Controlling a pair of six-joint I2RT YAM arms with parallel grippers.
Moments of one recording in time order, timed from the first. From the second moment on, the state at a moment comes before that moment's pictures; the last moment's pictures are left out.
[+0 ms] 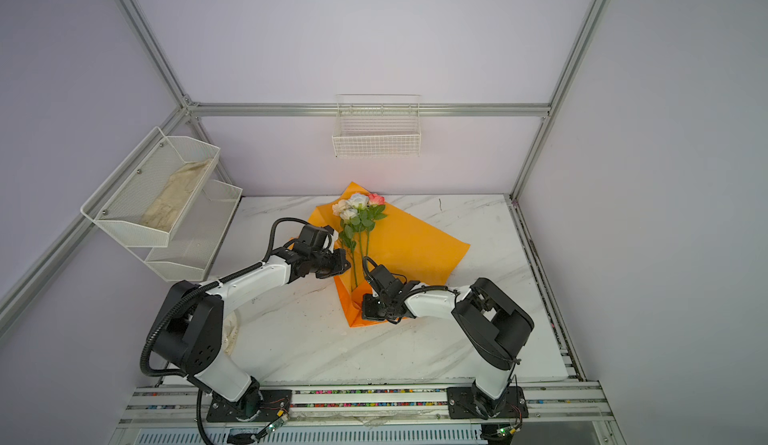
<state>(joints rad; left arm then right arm) -0.46 1.67 1.11 -0.33 0.27 -0.63 0.84 1.70 0.88 -0.14 -0.27 0.84</state>
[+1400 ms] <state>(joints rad) -0.49 1.80 1.31 -0.53 0.28 -0.54 0.82 1.65 0.97 -0.05 -0.15 0.82</state>
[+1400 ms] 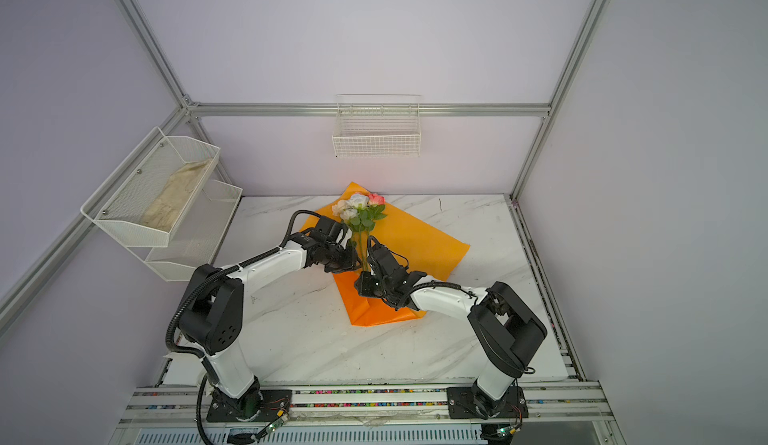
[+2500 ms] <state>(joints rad) -0.30 1.75 1.22 -0.38 0.36 -0.56 0.76 1.66 0.84 0.03 -0.24 0.94</state>
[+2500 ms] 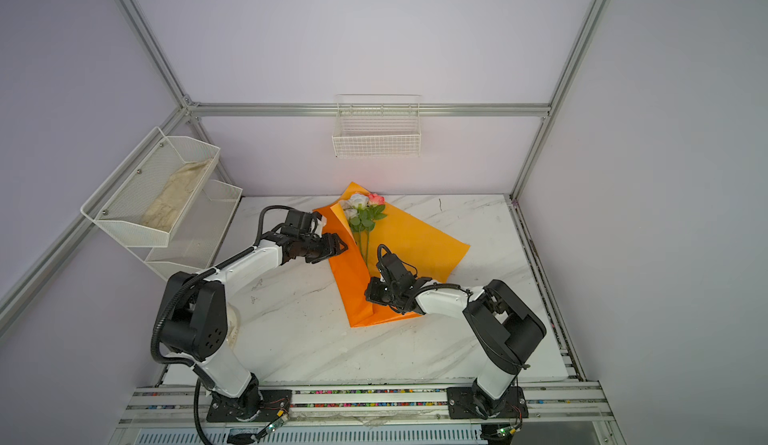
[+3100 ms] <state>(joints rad) -0.30 1.87 1.22 -0.32 0.39 -0.57 0.69 1.63 0.75 0.12 -0.34 0.98</state>
